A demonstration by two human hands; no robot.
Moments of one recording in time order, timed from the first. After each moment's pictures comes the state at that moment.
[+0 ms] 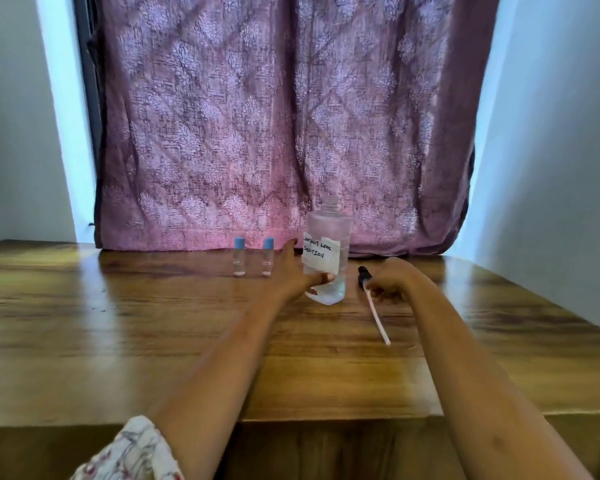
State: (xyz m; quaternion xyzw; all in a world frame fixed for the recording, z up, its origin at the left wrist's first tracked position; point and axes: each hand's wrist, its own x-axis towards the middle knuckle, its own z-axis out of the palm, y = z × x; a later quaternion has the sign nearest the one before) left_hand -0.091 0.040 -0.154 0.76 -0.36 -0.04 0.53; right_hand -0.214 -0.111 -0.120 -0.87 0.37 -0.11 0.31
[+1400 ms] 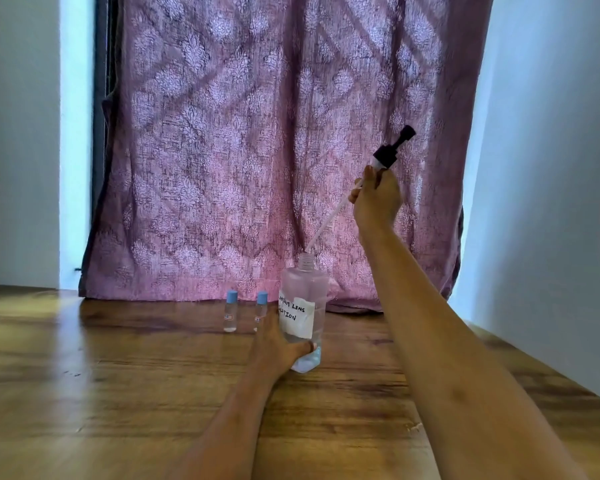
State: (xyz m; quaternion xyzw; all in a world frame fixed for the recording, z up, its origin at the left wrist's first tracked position) left_hand -0.069 0.038 -0.184 0.75 -0.34 0.04 0.56; right_hand -0.152 -0.066 0.044 -0.61 0.07 -0.67 0.43
